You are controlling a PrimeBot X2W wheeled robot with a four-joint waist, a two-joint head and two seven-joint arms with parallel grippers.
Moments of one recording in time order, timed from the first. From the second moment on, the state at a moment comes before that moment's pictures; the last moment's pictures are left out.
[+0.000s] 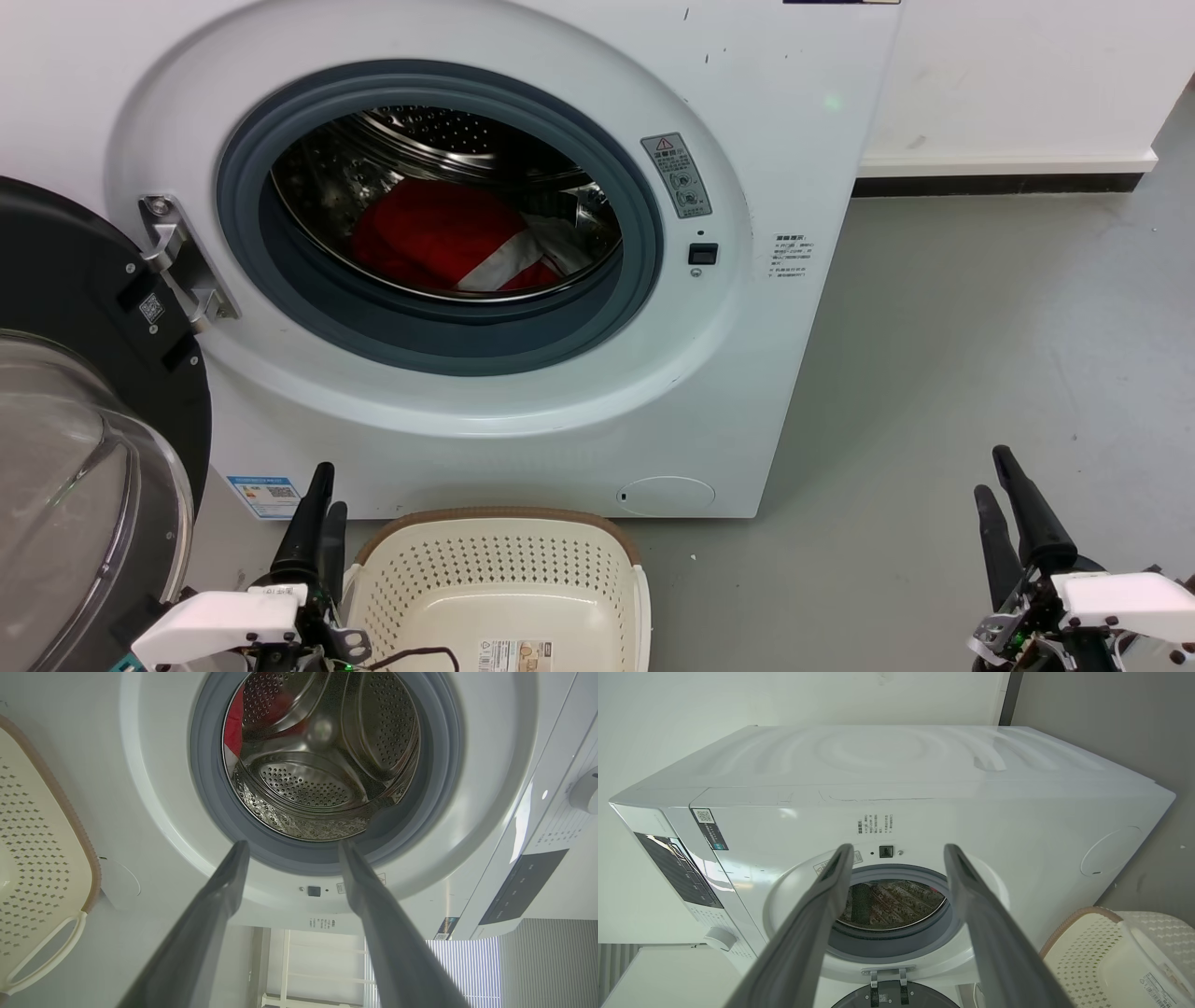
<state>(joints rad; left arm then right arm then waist) -0.06 0.04 0.11 0.27 -1.57 -0.13 0.08 -0.06 -0.05 -0.11 0.29 1.58 0.13 0.09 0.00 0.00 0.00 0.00</state>
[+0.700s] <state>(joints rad) -0.04 0.04 0.09 0.15 -1.17 -0.07 -0.01 -0.03 -0.05 -0.09 0.15 1.12 0.13 0.00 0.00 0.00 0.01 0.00</state>
